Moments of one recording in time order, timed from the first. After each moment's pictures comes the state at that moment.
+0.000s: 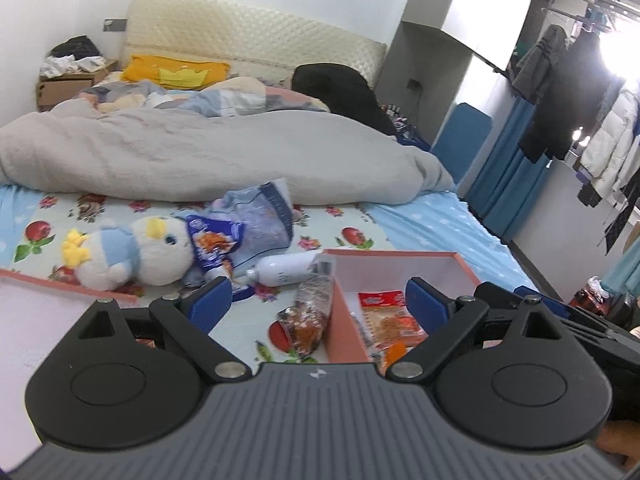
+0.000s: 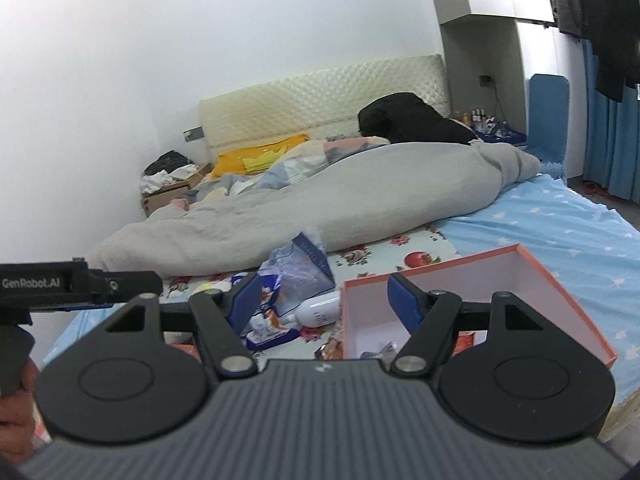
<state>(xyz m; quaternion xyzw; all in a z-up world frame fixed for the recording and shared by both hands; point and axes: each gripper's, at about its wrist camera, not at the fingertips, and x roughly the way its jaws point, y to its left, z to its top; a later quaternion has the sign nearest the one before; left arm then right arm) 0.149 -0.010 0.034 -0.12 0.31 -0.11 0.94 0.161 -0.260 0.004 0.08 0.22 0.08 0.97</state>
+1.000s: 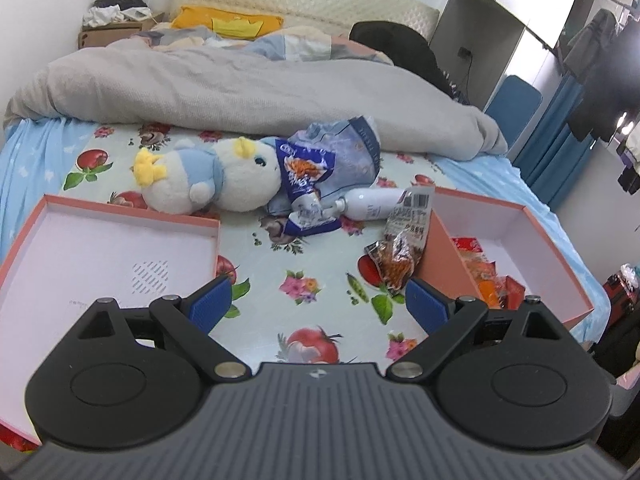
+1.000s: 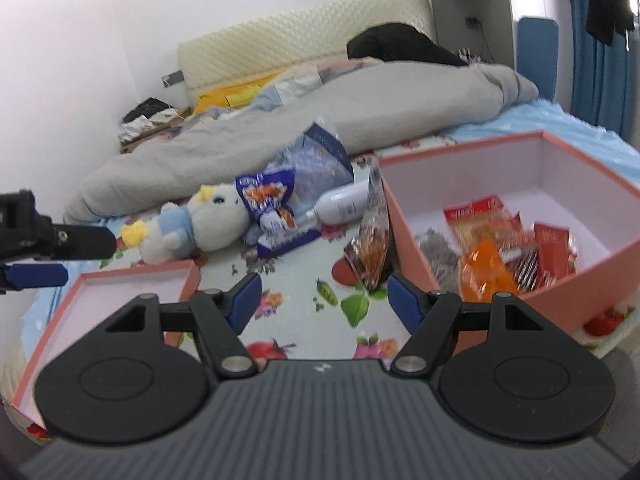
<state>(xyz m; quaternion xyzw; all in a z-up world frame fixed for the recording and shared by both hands) 0.135 0.076 -0.060 -0.12 0.37 -0.06 0.92 0.144 -0.166 -0.107 0.09 0.30 0.04 0.95</state>
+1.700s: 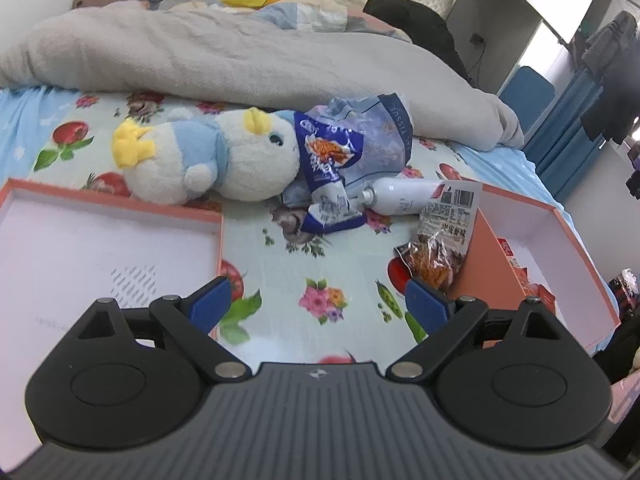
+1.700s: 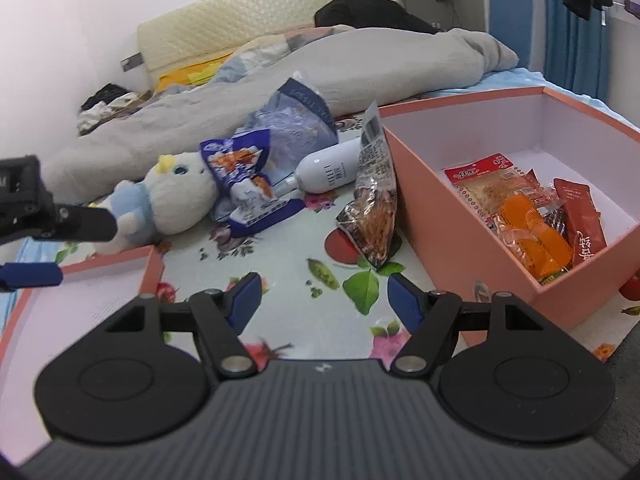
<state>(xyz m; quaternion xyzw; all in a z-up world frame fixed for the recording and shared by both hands) 0.223 0.101 -0.125 -0.14 0.40 -0.07 0.90 0.200 -0.133 -0.162 0.10 0.32 -0.03 0.94</state>
